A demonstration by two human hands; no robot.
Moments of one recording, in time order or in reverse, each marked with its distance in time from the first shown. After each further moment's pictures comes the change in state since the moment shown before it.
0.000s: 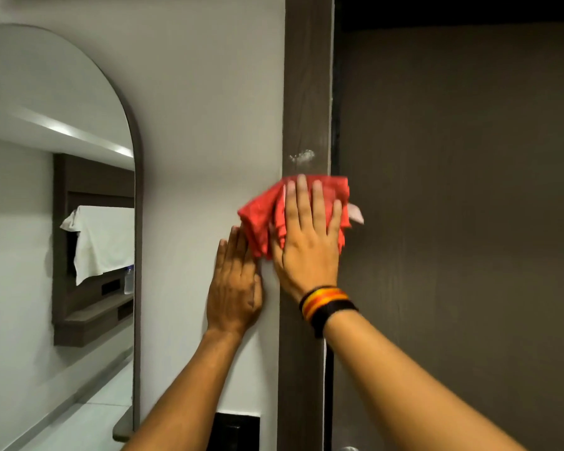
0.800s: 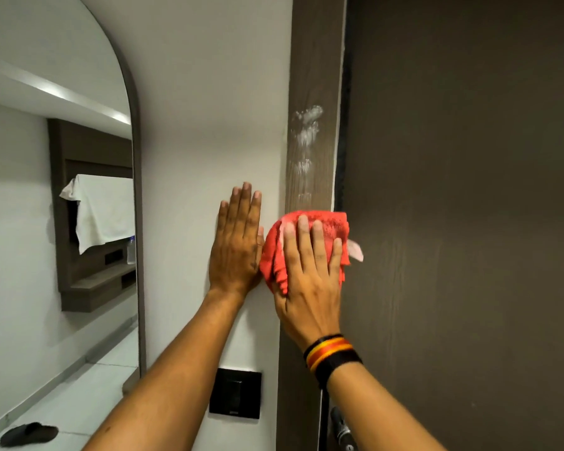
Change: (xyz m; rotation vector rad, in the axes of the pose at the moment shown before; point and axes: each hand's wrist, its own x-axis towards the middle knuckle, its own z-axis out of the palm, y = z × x) left_hand -0.003 -0.003 0.001 0.077 -0.044 -0.003; right_hand -0.117 -0.004 0.013 0.083 -0.058 -0.001
